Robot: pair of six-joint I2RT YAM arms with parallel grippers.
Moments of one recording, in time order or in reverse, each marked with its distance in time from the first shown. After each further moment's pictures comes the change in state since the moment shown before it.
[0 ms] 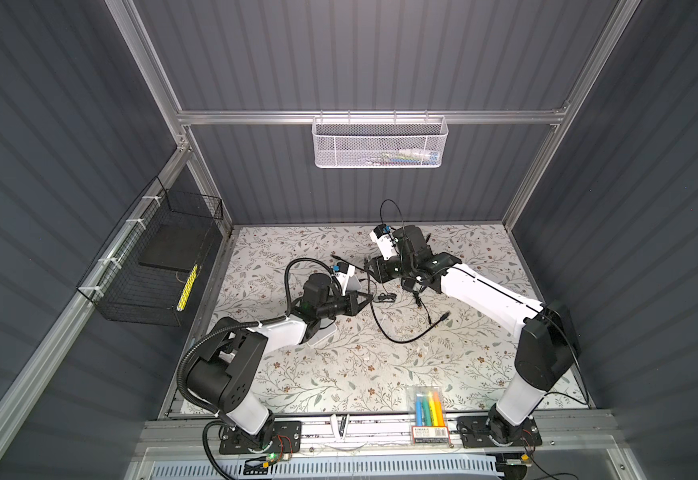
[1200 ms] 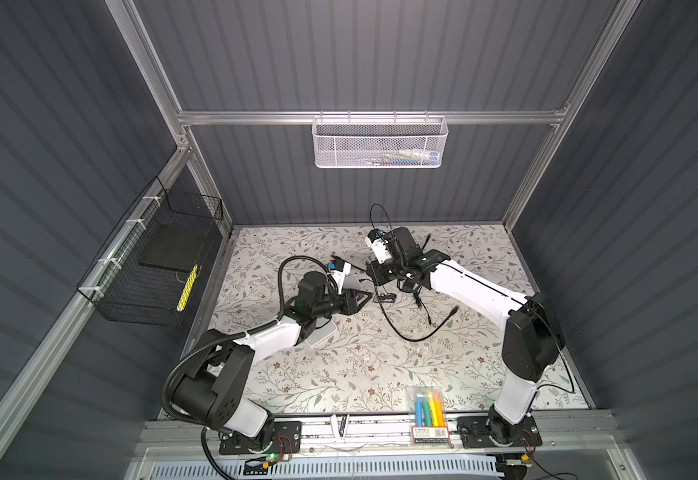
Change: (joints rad) left arm 0.076 -0.128 -0.001 -0.113 -0.041 0.064; right arm 0.022 0.095 0.072 -0.127 0.096 -0.072
